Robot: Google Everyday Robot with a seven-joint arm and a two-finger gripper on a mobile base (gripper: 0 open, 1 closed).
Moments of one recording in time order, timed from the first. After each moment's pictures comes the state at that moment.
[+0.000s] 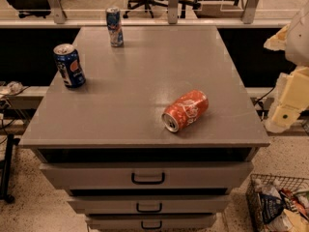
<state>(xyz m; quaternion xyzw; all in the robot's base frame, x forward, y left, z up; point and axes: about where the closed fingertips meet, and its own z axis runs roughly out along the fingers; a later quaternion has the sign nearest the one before) 0.438 -0.216 0.980 -0.60 0.78 -0.04 0.16</state>
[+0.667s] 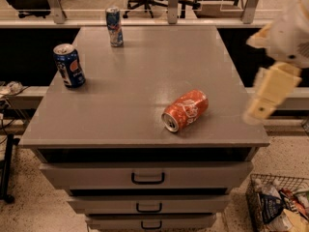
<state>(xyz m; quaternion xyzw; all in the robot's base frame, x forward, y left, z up) 0.458 -0.185 0.976 -0.61 0.77 -0.01 0.20</state>
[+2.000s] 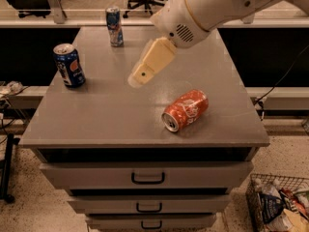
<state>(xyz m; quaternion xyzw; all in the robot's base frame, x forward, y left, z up) 0.541 0.018 0.992 -0.60 0.69 0.16 0.38</state>
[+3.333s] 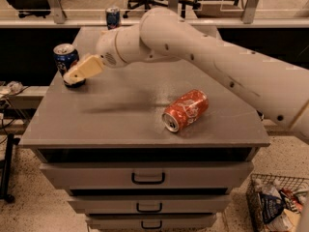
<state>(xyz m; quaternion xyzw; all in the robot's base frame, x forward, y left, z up) 0.646 0.183 0.923 -0.52 0.64 0.26 0.50</state>
